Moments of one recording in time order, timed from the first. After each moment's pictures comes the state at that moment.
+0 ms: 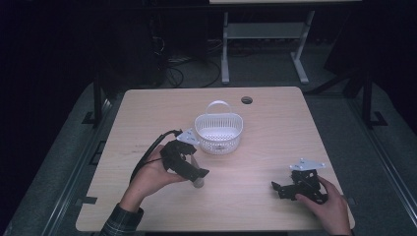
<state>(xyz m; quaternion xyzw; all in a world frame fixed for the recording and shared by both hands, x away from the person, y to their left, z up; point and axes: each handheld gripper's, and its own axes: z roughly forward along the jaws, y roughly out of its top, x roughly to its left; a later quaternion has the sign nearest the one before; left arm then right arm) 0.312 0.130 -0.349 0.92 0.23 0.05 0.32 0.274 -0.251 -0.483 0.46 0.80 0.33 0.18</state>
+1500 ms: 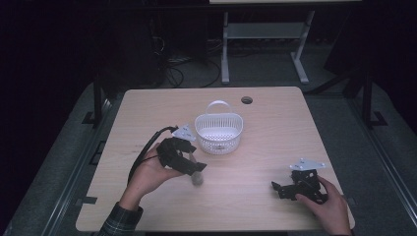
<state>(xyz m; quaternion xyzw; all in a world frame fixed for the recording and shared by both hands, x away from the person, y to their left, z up) 0.316 0.139 -0.339 0.91 0.24 0.05 0.34 0.274 -0.250 -0.483 0.46 0.80 0.33 0.17</state>
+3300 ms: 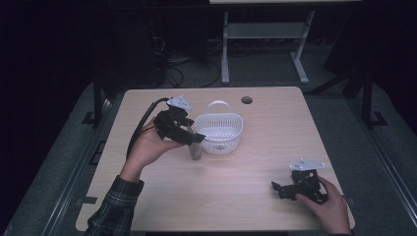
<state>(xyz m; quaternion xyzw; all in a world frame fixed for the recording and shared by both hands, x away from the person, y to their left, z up) 0.365 0.143 -0.293 0.90 0.25 0.08 0.36 0.274 -0.251 -0.483 0.46 0.80 0.33 0.18</state>
